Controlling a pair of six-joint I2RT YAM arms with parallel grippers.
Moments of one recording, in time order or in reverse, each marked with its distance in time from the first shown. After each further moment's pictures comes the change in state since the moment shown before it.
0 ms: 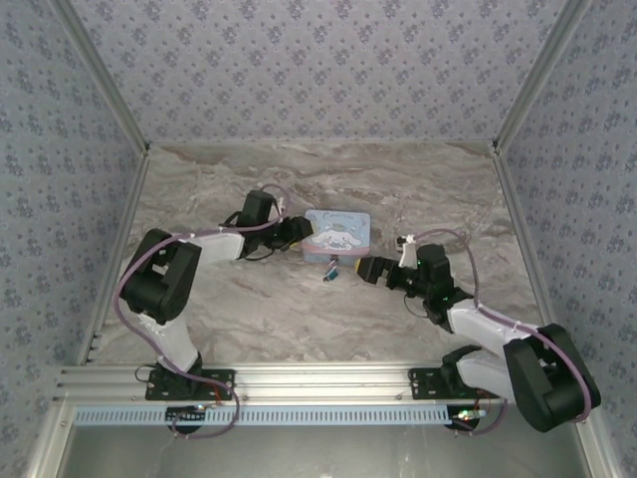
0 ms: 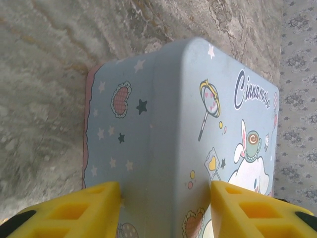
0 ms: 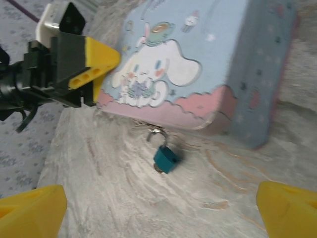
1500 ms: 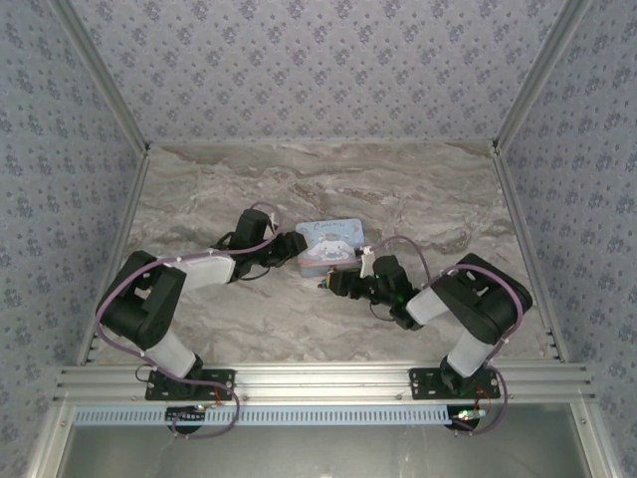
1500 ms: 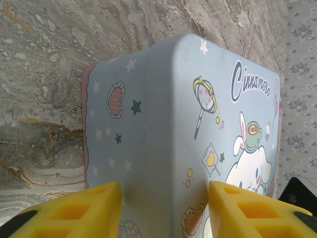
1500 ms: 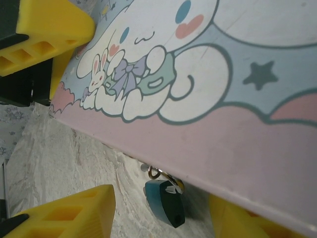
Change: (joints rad) left arm -0.049 -0.170 -0.207 0.075 -0.105 -0.095; right arm 0.289 0.550 0.051 0.521 0.192 -0.002
